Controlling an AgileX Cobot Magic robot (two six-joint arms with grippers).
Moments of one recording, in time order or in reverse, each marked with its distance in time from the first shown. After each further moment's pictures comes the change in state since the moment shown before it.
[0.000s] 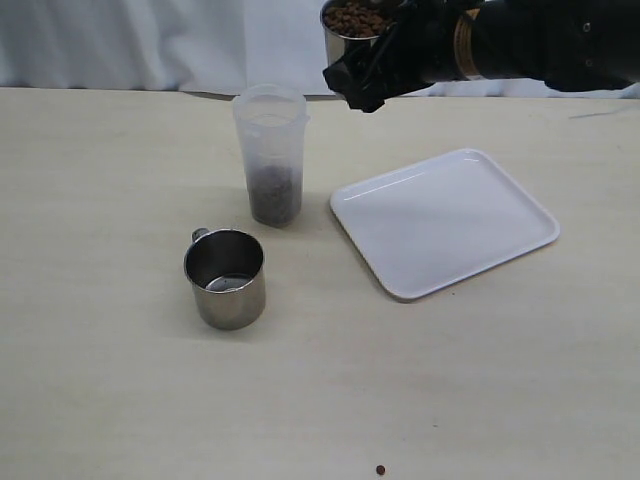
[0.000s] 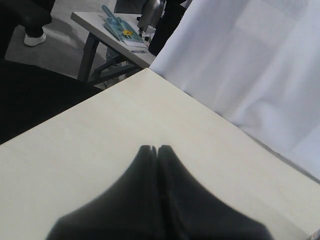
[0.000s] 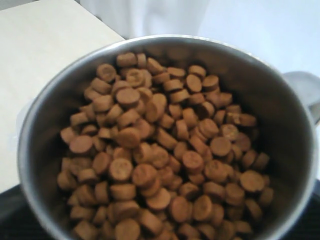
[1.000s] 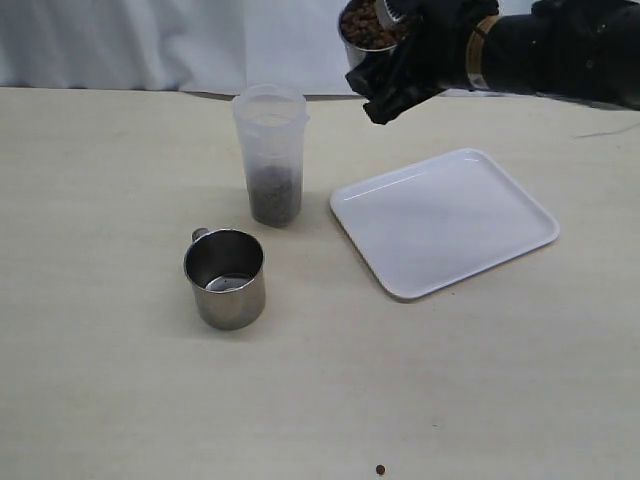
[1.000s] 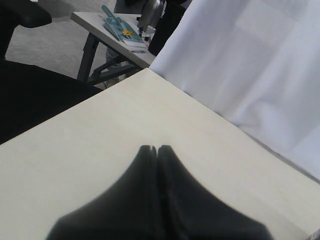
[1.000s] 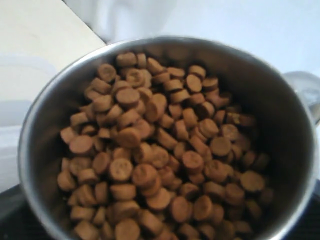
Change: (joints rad) left arm 0.000 0.000 0.000 0.000 0.000 0.000; right arm -0.019 0.000 0.075 0.582 0.089 -0.790
